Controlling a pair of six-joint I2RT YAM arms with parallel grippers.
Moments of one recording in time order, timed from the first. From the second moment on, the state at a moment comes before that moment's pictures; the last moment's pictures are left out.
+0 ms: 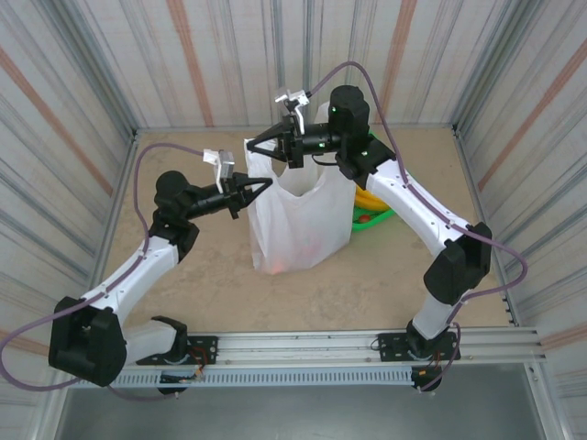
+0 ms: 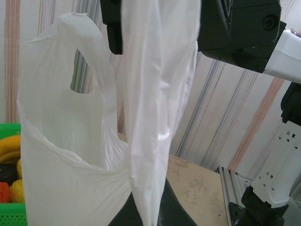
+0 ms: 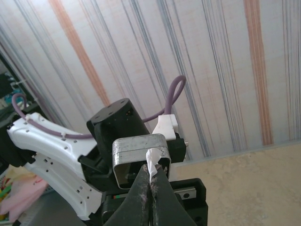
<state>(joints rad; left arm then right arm) -0.34 1.18 0.77 0.59 0.92 -0.39 0.61 1.71 1.72 0.04 -1.06 0.36</state>
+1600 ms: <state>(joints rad) -0.25 1.04 0.95 0.31 0.89 -0.28 0.62 1.69 1.77 -0.09 -0.99 0.28</state>
